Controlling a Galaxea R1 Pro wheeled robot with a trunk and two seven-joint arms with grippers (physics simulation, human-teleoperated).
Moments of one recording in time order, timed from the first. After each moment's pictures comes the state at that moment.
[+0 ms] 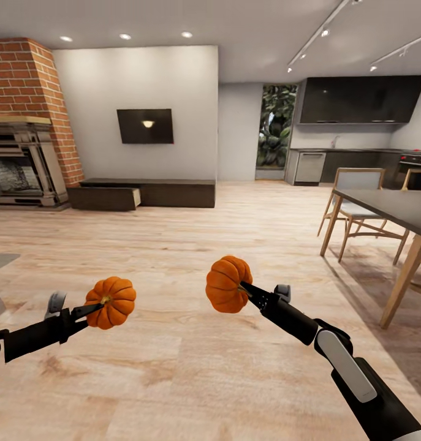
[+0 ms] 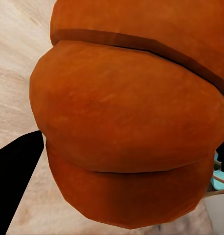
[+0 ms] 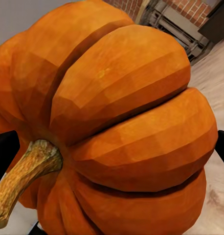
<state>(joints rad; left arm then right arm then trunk) -0.35 0.52 0.16 -1.19 1.02 0.99 -0.61 -0.42 -0.23 0.25 -1.32 -1.22 0.57 0.62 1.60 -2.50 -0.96</state>
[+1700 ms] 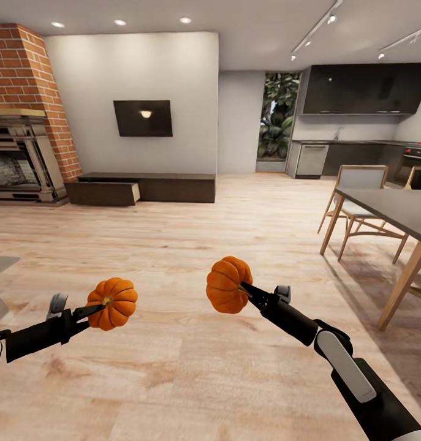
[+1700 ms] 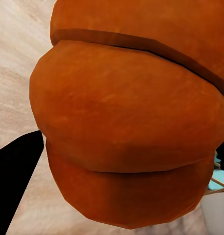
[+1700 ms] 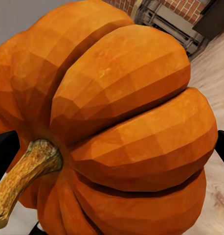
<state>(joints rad) -0.35 0.52 0.15 -1.19 1.02 0.99 -0.61 -0.42 -0.23 0.25 -1.31 -1.22 0.56 0.63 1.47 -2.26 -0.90</state>
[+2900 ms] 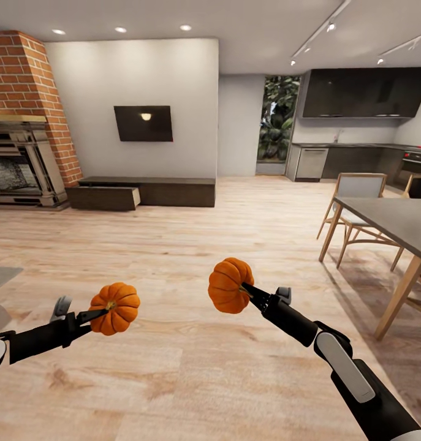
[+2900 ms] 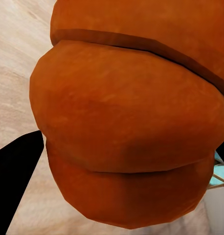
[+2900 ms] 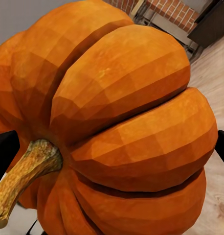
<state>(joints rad) -0.35 0.53 0.10 -1.18 1.00 0.99 -0.60 -0.42 -0.23 0.25 -1.28 -1.22 0.54 0.62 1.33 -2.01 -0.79</state>
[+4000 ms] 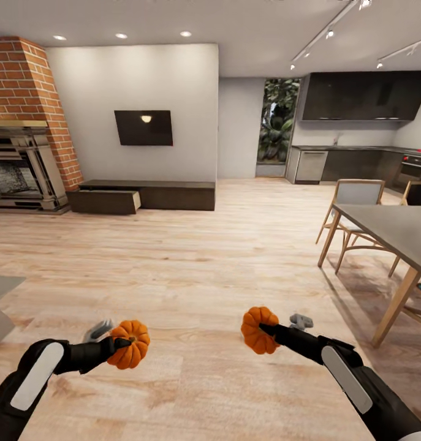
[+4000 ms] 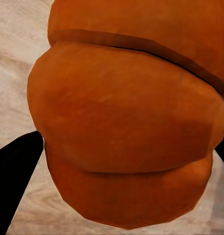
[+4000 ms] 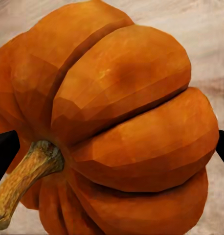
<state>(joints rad) -0.38 0.31 0.02 -1.16 0.93 0.98 0.11 -0.42 -0.28 0.26 -1.13 -0.82 0.57 0.11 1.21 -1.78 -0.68</state>
